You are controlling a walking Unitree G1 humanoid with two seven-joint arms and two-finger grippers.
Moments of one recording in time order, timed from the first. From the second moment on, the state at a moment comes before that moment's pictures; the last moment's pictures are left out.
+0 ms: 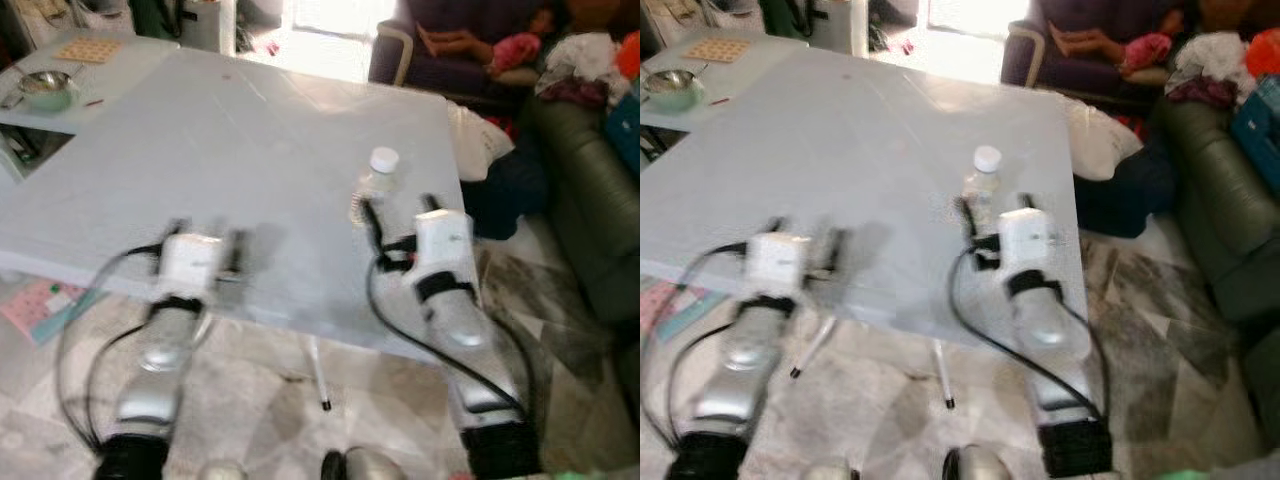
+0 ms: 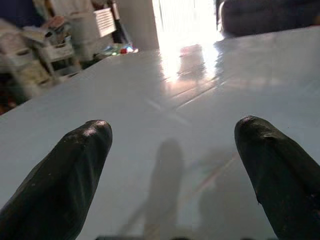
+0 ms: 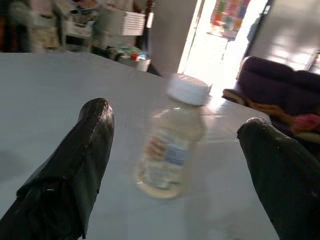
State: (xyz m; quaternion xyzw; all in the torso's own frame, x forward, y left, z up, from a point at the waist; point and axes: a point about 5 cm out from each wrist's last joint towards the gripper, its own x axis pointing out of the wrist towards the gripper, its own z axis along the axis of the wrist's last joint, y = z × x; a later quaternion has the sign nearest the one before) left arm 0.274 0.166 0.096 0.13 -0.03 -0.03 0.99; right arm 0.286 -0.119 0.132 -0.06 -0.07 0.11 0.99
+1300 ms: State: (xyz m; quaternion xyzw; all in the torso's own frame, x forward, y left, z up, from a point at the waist) left arm 0.275 0.168 0.098 0.15 -0.04 -0.01 0.99; right arm 0.345 -0.117 0.157 -0.05 -0.08 0.09 0.99
